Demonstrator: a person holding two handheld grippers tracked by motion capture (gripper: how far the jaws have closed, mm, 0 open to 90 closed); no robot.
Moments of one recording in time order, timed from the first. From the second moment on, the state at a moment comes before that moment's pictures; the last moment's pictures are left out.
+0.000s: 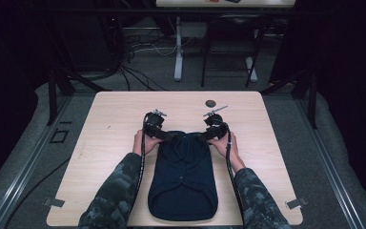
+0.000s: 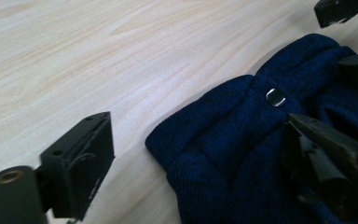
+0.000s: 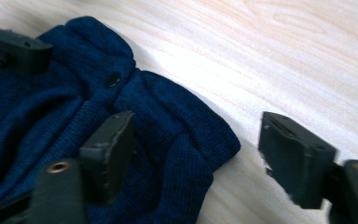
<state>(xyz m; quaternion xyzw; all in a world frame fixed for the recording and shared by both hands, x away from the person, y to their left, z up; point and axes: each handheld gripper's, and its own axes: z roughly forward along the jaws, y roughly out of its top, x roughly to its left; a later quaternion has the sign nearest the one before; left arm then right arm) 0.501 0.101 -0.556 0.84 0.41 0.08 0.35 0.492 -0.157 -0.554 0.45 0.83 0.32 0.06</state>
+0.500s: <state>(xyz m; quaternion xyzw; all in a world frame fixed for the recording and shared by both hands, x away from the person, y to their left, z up) 0.498 0.092 -0.570 0.84 0.42 0.09 0.33 0.492 -0.151 -0.563 0.44 0.84 0.31 0.04</state>
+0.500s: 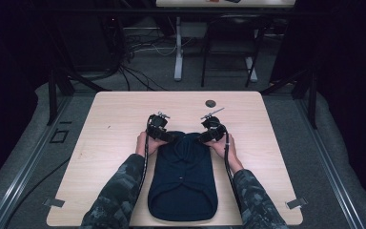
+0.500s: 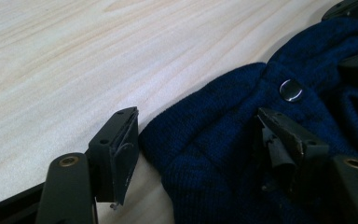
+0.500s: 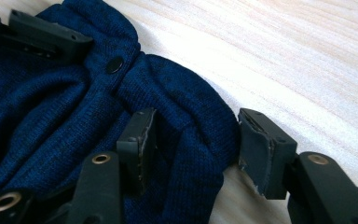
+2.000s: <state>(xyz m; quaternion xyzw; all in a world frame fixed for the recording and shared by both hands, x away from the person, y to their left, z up) 0.476 0.094 -0.551 0.85 0.37 0.10 0.36 0.472 -0.147 -0.546 0.37 0.86 0.34 0.09</state>
